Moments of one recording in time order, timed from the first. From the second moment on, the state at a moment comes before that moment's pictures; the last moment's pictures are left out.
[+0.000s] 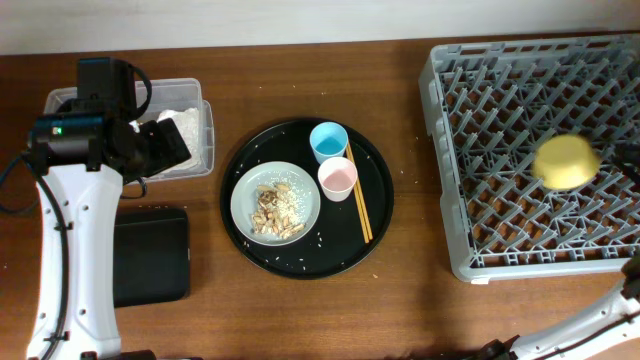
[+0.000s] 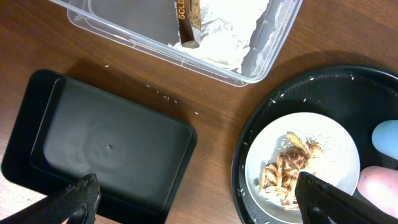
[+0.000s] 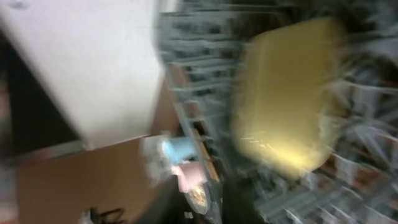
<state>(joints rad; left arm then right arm) 0.04 1.56 1.72 -1.35 -0.16 -0.38 -0.99 2.22 2.10 -1.69 -1.02 -0.28</state>
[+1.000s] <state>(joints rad) 0.04 1.56 1.72 -1.35 -0.16 -0.38 0.60 2.19 2.01 -1.25 -0.04 0.29</state>
